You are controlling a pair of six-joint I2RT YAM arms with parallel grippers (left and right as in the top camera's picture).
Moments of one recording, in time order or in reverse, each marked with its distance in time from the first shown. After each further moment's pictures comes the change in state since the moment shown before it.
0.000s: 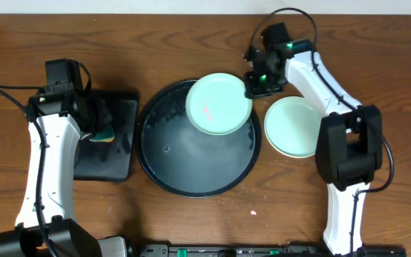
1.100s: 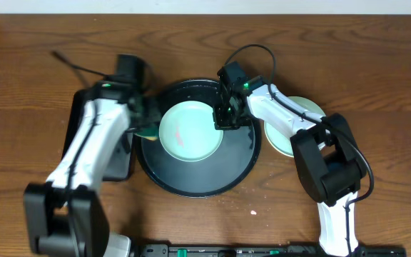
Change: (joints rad) left arm -0.349 0.170 0.000 0.082 0.024 -0.034; right arm 0.221 -0.043 -0.294 0.242 0.066 0.332
